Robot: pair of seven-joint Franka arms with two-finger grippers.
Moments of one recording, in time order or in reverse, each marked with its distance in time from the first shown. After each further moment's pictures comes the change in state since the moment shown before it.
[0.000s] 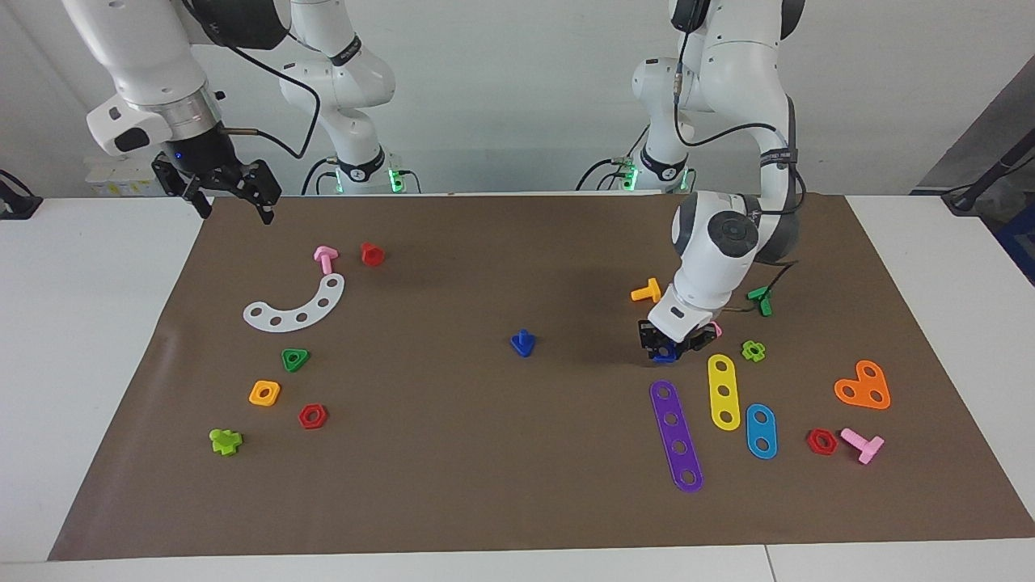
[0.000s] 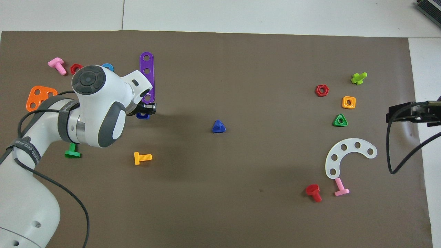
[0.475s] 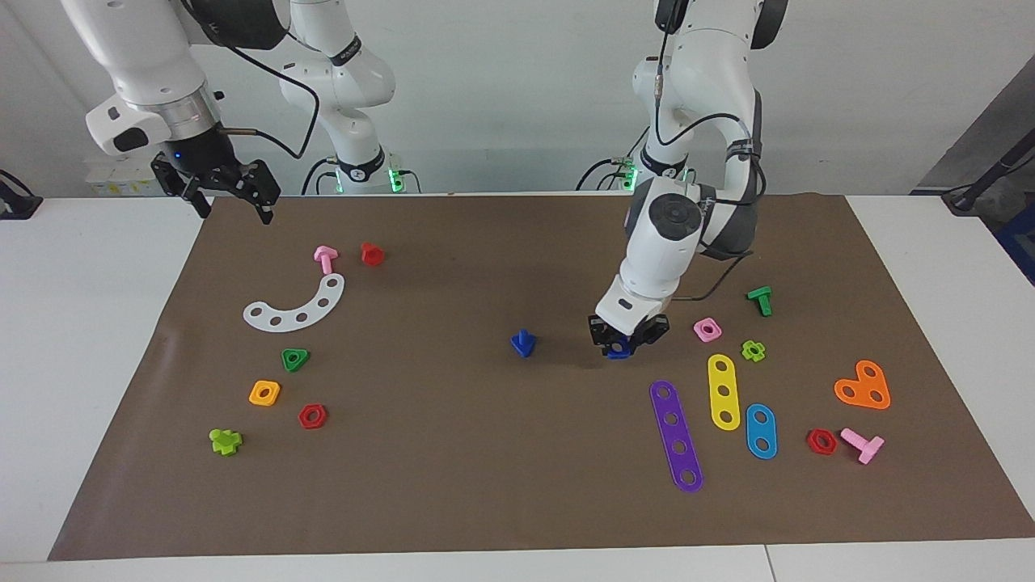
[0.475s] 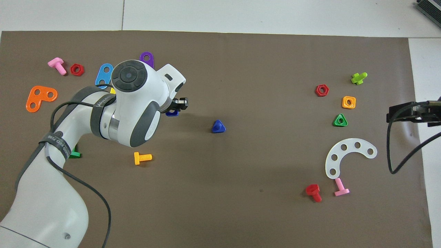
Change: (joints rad) left arm -0.155 0.044 -0.010 0.150 -0.016 -0.075 -0.245; right arm 0.000 0.000 -0.001 0.000 0.000 0.000 0.000
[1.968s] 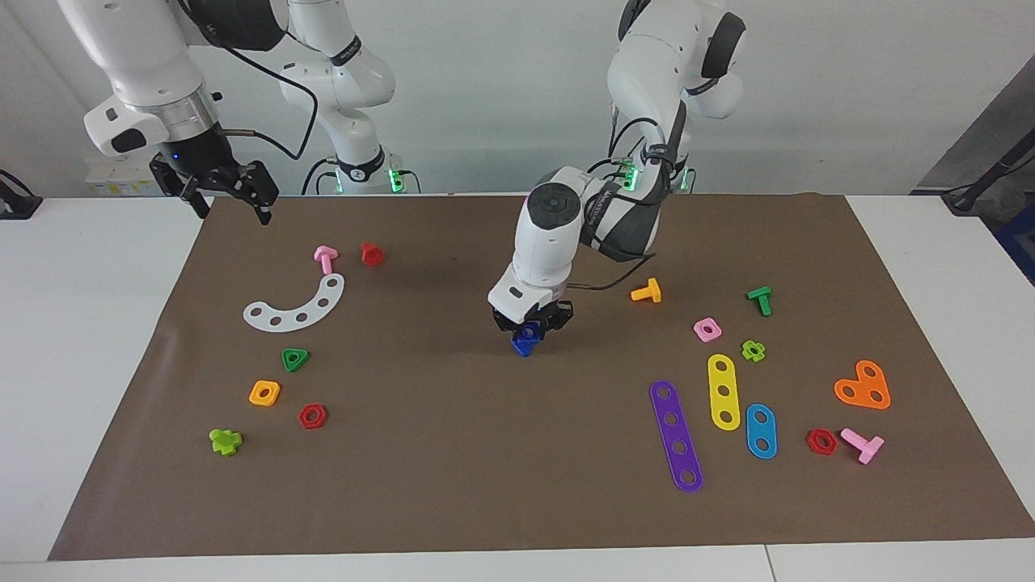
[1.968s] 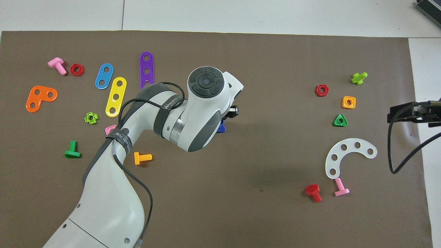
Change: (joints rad) left arm -0.190 0.160 0.003 0.251 -0.016 -0.125 -0.186; right arm 0.000 0.000 -0.006 -0.003 0.000 0.000 0.000
